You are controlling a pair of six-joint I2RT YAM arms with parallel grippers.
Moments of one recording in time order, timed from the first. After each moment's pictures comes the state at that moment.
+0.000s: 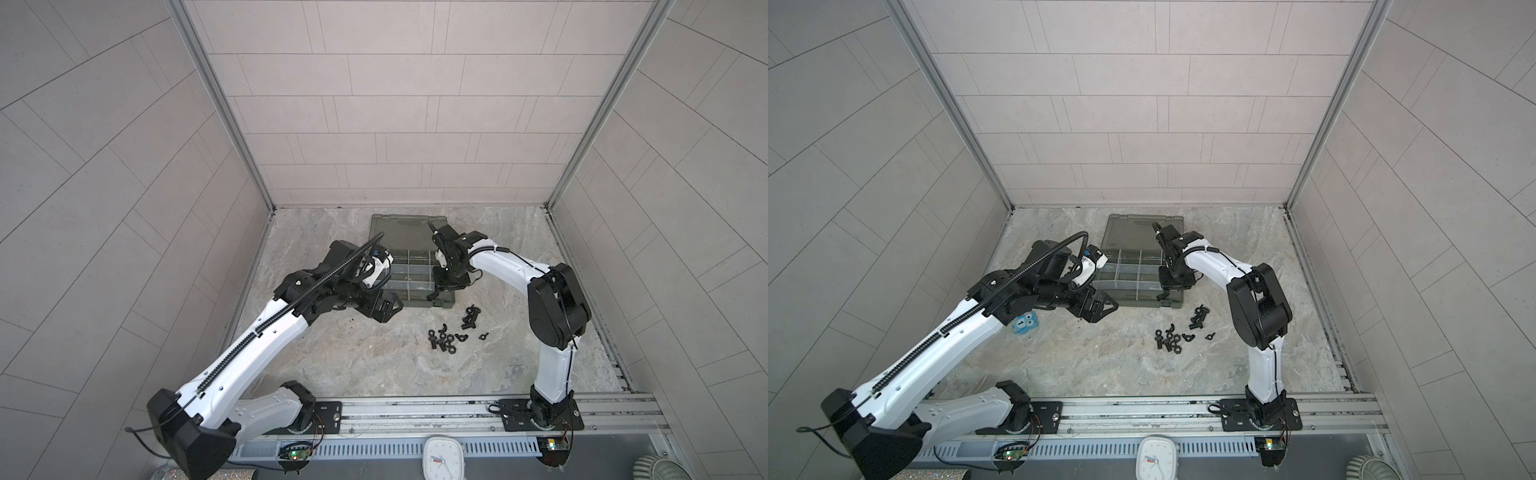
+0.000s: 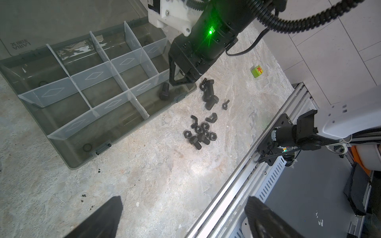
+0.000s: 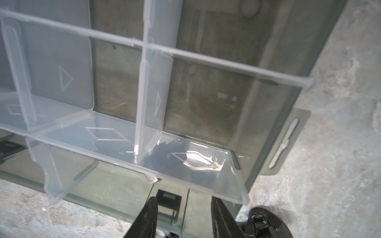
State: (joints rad) left arm -0.60 1.13 1.17 -0.92 0.37 -0.15; right arm 0.49 1.92 1.51 -0.97 -0.11 0.39
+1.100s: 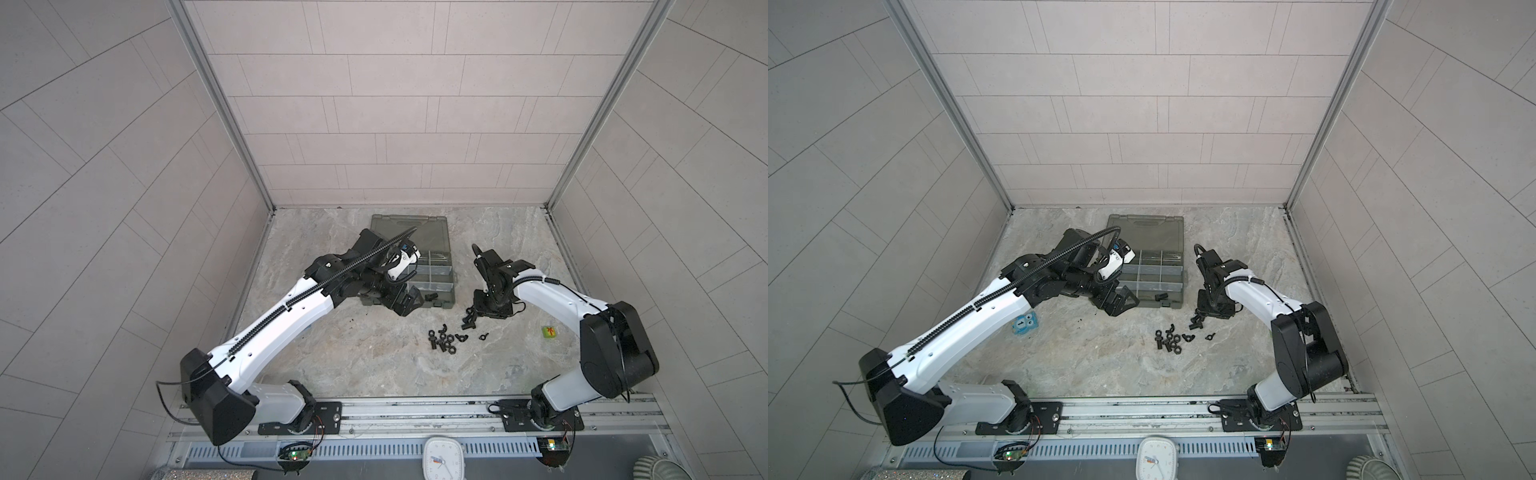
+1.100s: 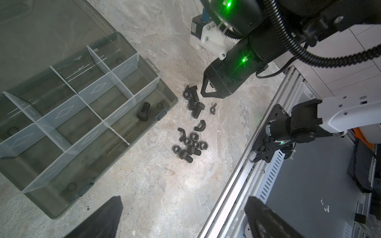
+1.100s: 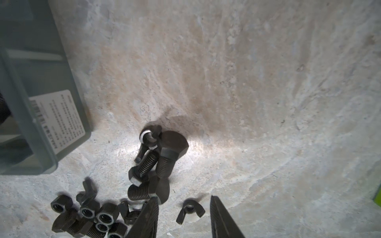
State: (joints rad) left arm -0.69 1.32 1.32 -0.89 0.37 -0.07; right arm 0.33 1.53 0.98 -0.90 -0.02 0.51
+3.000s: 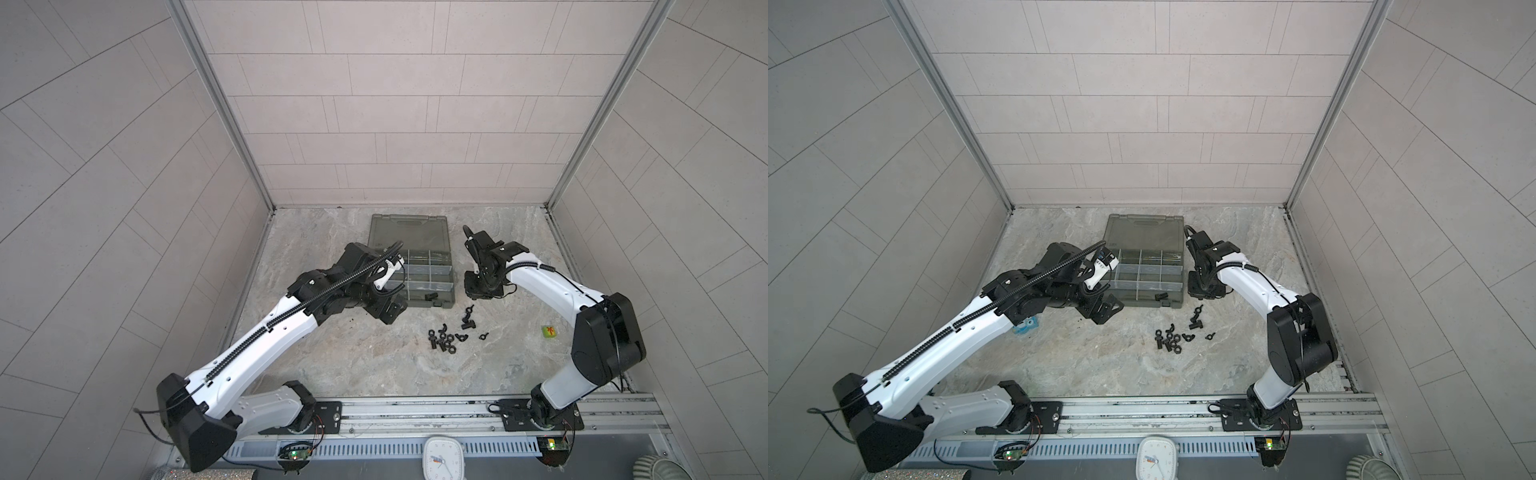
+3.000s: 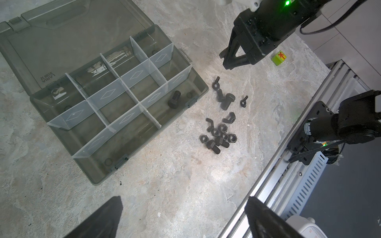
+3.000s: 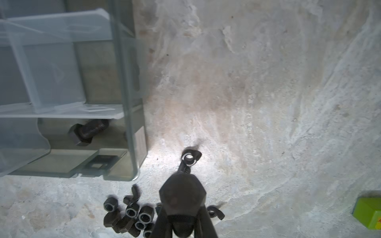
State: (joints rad) left arm -0.69 1.17 1.17 -0.88 0.21 -0.06; right arm 0.39 1.60 1.23 -0.99 0.00 0.51
